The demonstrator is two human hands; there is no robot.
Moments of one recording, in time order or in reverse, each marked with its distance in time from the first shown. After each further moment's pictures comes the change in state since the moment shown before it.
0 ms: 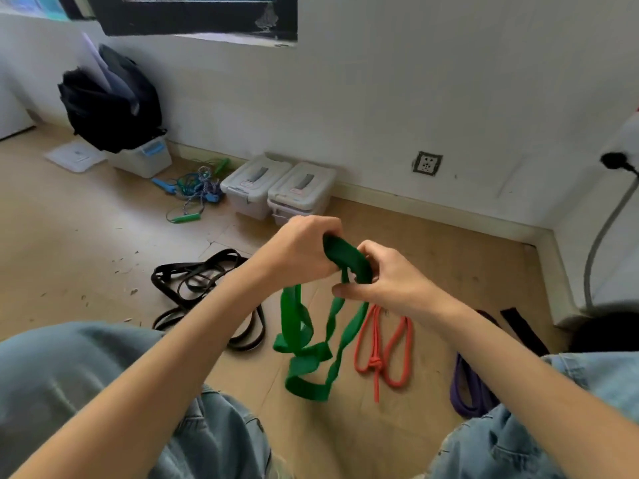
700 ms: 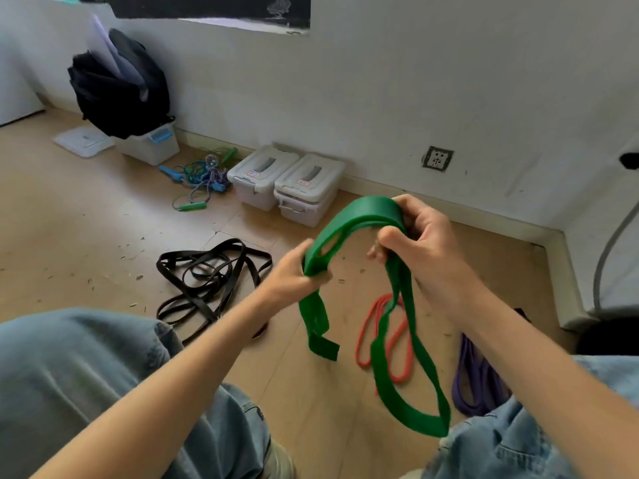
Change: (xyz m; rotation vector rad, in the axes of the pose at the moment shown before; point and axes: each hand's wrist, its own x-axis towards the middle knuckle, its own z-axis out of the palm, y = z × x) left_hand -0.025 -0.054 0.053 -0.543 0.042 -0.350; right_hand -0.012 -0.021 -0.015 0.450 0.218 -0.225
